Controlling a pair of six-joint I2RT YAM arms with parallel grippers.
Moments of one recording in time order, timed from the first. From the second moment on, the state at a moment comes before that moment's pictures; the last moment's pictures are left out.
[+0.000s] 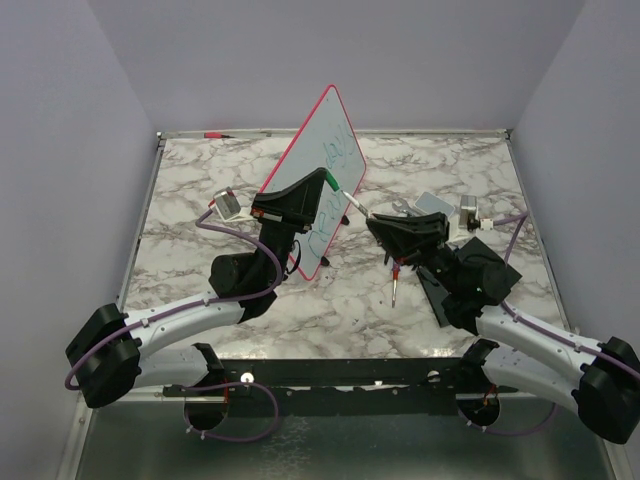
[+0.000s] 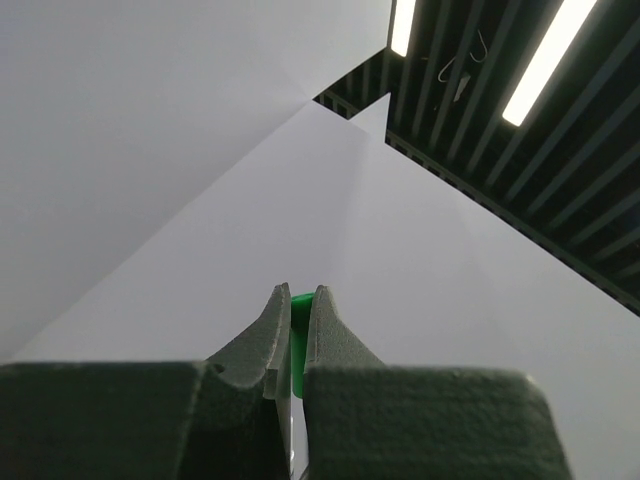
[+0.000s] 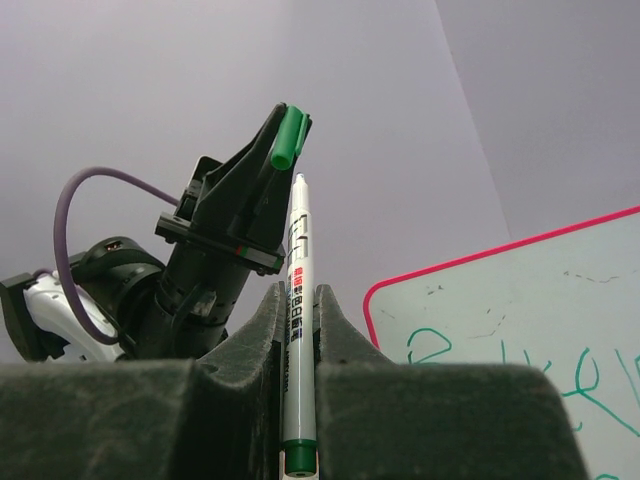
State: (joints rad) left arm -0.95 1.17 0.68 1.36 -0.39 -0.80; right arm 0.72 0.95 0.43 1.21 -0.22 0.59
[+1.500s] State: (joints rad) left arm -0.96 1.18 0.66 1.37 -0.41 -0.82; right arm 0.75 0.96 0.44 1.21 -0.23 0.56
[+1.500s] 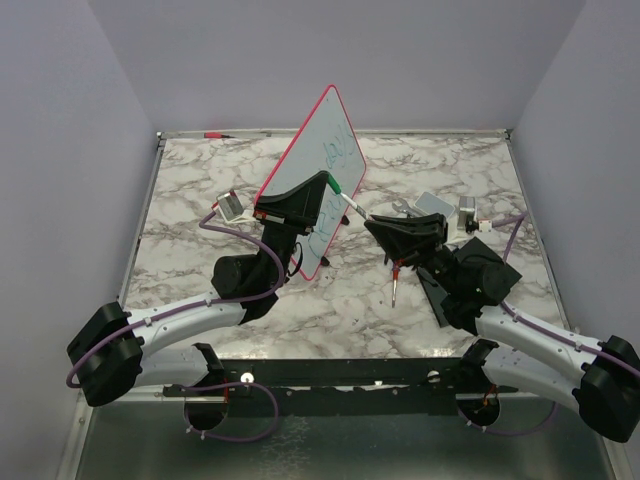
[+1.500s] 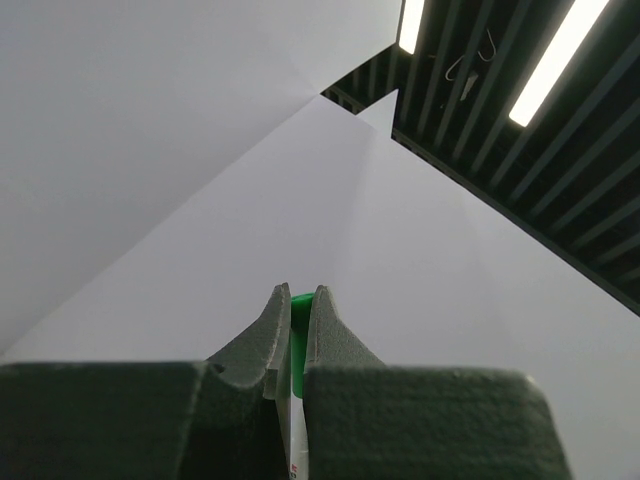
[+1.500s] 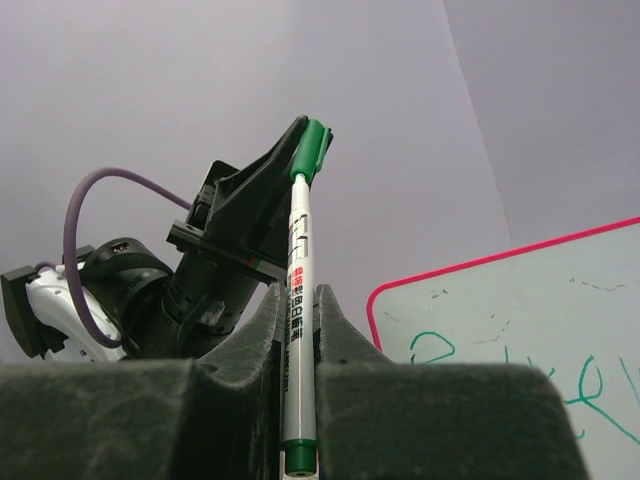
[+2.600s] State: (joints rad) left arm -0.98 1.23 0.66 1.43 -0.45 -0.84; right arm 0.75 1.02 0.47 1.24 -0.21 0.51
